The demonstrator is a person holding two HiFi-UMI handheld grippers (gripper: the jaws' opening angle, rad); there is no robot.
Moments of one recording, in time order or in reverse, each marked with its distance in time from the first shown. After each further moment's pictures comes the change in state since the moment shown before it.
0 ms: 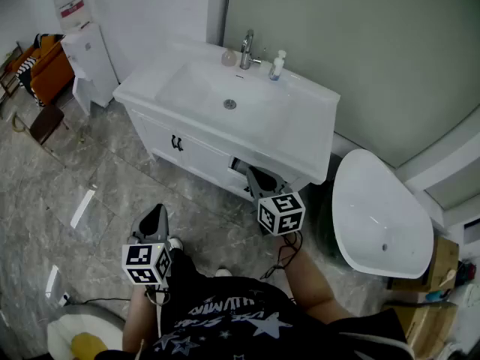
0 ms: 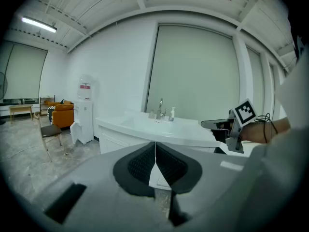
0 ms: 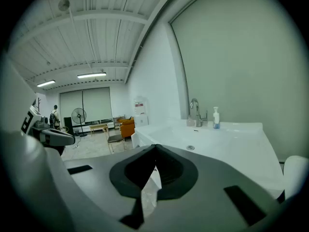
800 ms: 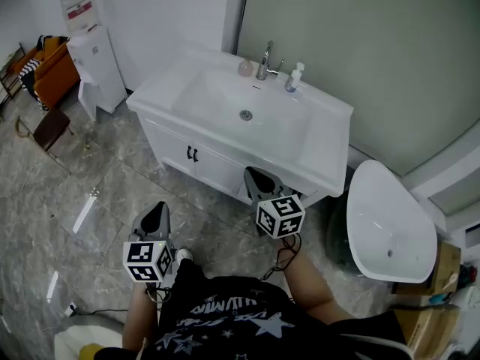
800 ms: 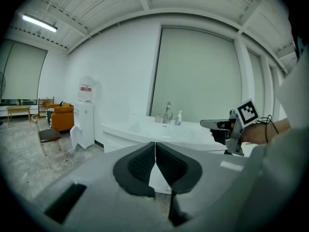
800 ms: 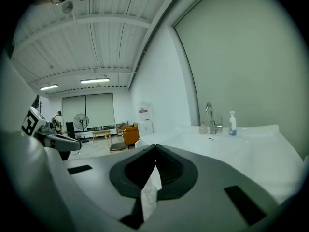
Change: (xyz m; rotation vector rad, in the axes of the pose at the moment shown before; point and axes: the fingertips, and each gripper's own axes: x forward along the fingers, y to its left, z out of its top) left arm 0.023 0.087 0.025 0.002 -0.032 -0.012; right arm 0.076 0.059 0.035 0.003 -0.083 0.039
